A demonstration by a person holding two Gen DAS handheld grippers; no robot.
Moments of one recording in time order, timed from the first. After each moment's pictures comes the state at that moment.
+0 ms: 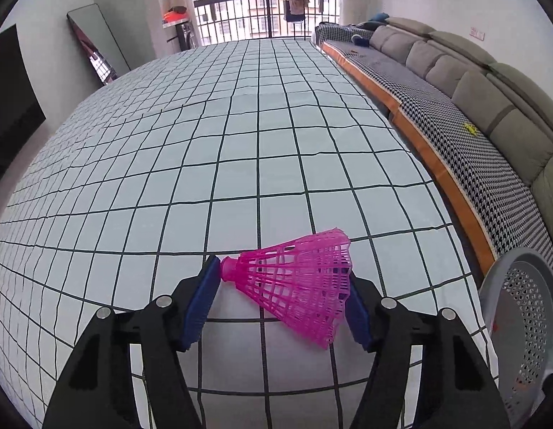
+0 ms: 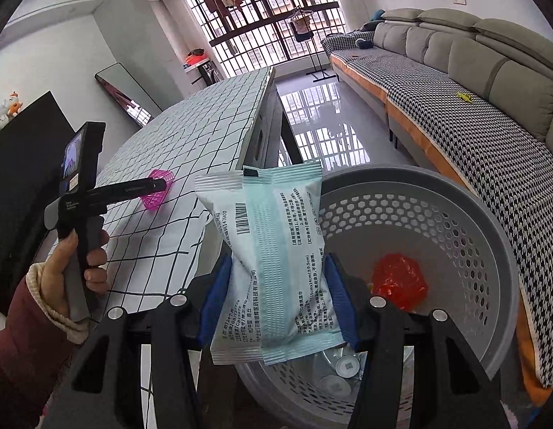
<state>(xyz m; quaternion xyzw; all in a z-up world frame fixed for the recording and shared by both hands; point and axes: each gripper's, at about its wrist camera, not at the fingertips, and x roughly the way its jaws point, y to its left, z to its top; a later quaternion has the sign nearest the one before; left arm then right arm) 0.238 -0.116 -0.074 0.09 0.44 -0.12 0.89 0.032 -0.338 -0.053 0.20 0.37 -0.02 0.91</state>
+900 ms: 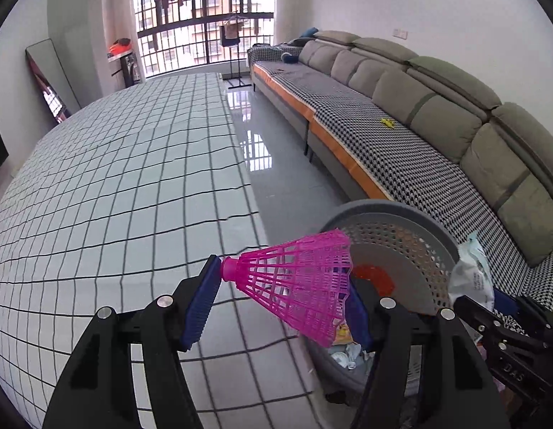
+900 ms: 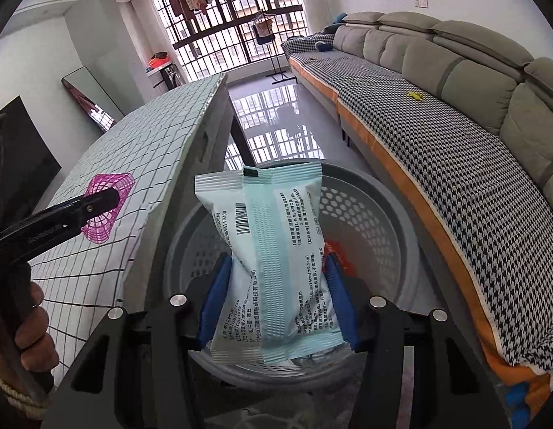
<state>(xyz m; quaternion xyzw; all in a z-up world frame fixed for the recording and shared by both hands) 0.066 -0.206 -0.022 0.10 0.39 -0.24 0.88 -0.029 -0.385 -0.046 0.19 0.39 -0.11 0.90</state>
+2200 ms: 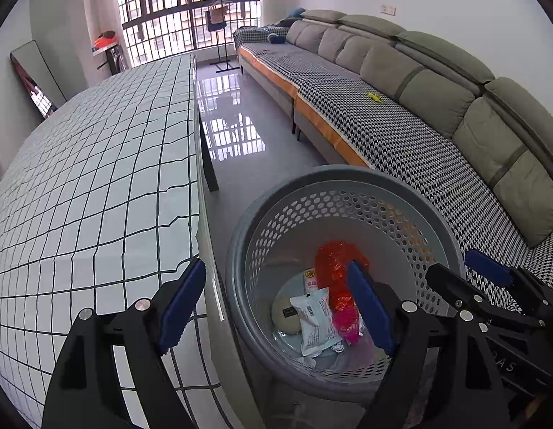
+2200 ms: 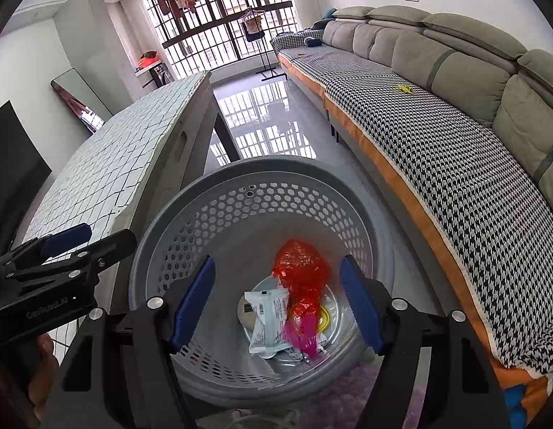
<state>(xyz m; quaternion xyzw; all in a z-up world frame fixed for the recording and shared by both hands) 0.042 -0.253 -0.048 0.12 0.42 -0.24 0.87 -0.029 -0.410 -0.065 0.19 0.39 -0.12 0.89</state>
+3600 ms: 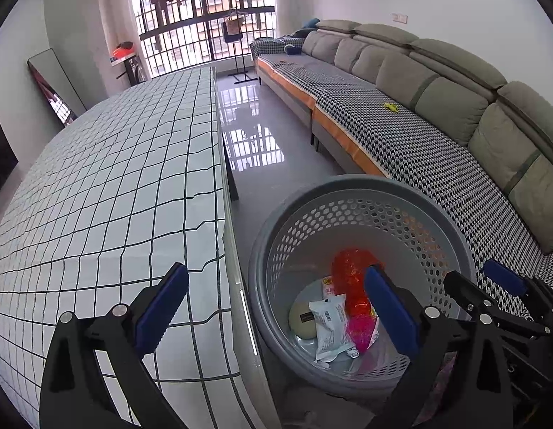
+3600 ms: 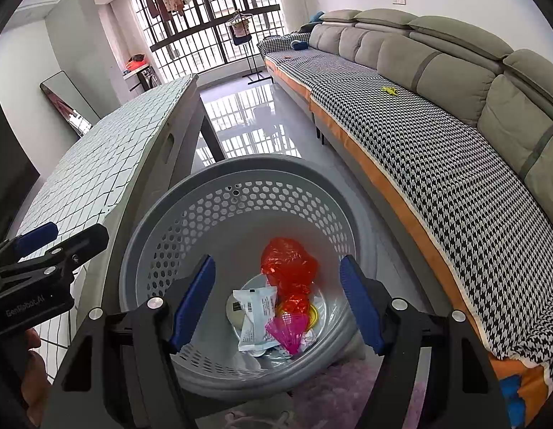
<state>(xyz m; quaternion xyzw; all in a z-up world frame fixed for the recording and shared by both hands) 0.032 -0.245 -0.038 0.13 0.39 -0.21 0.89 -0.037 -0.407 -0.064 0.18 0.39 -0.15 0.89</state>
